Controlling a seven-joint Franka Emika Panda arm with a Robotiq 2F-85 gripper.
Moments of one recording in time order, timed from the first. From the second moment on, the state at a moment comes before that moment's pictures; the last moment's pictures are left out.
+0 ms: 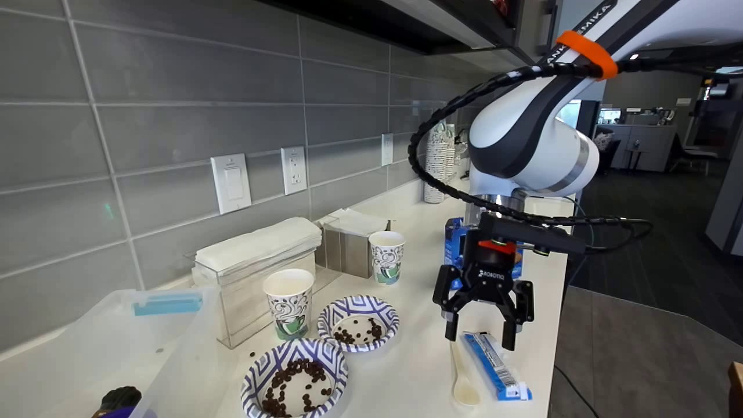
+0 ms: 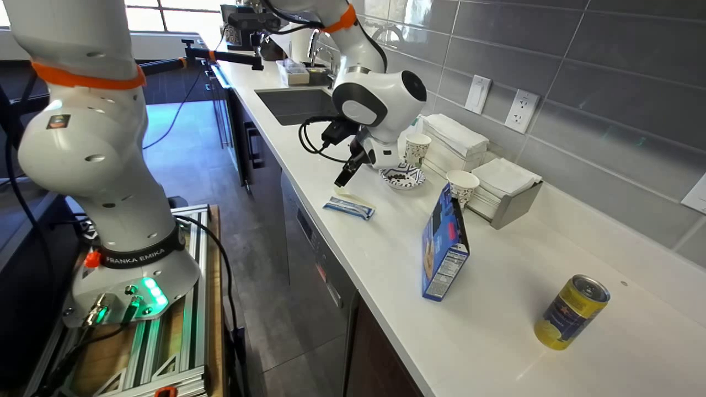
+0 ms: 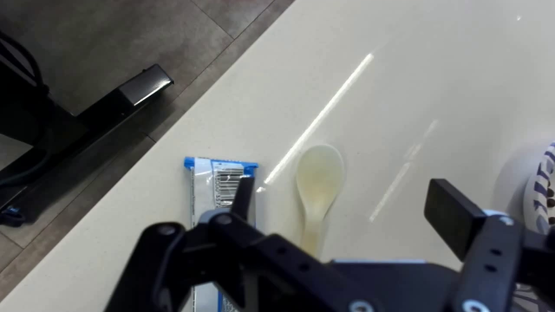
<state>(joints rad) 0.03 0.15 0.05 -2.35 0.68 2.21 0.29</state>
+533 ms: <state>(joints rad) -0.01 0.27 0.02 -2.25 0.69 2.13 0.23</state>
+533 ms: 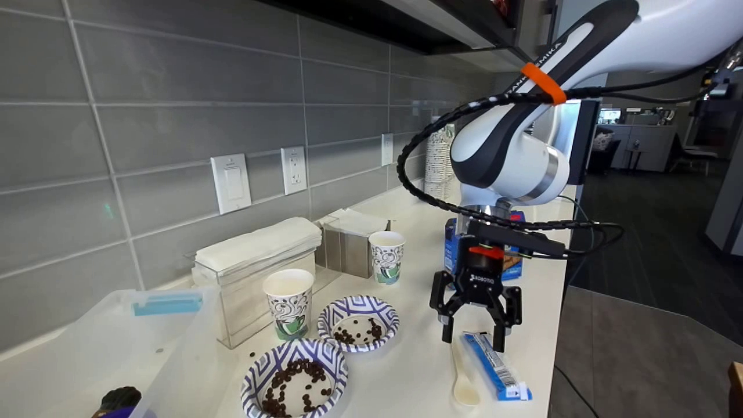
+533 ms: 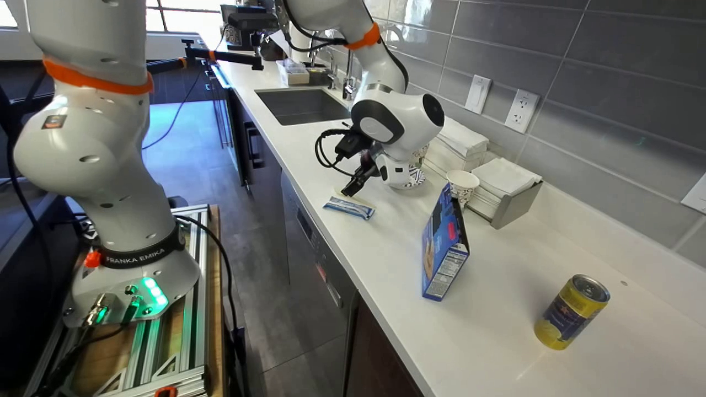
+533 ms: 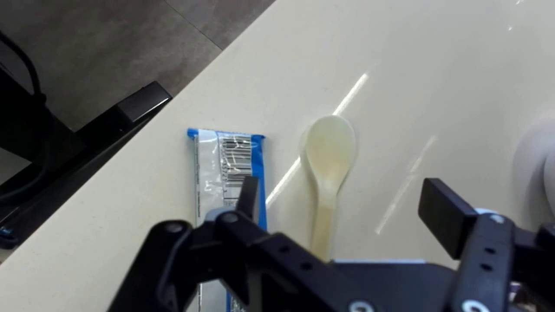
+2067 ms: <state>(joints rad) -0.01 0.41 0.02 -2.15 0.70 2.13 0.23</state>
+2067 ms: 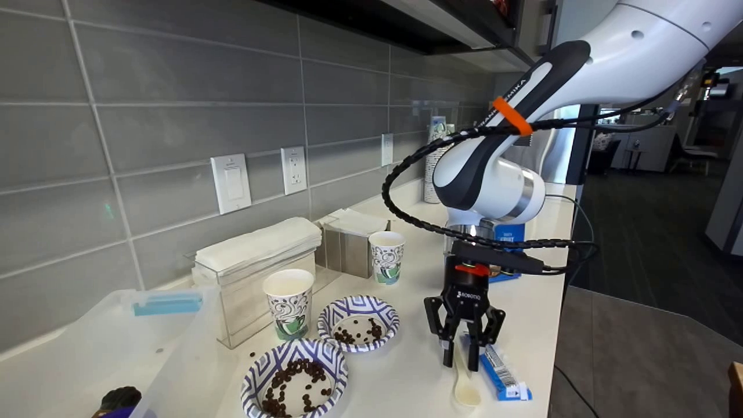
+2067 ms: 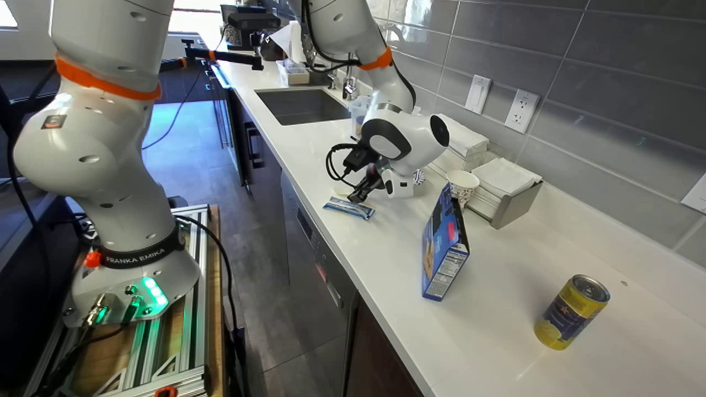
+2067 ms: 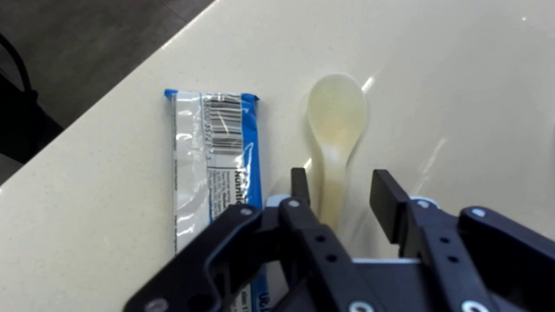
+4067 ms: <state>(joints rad) 0.07 0.32 0.02 -2.12 0.69 2.07 0.33</state>
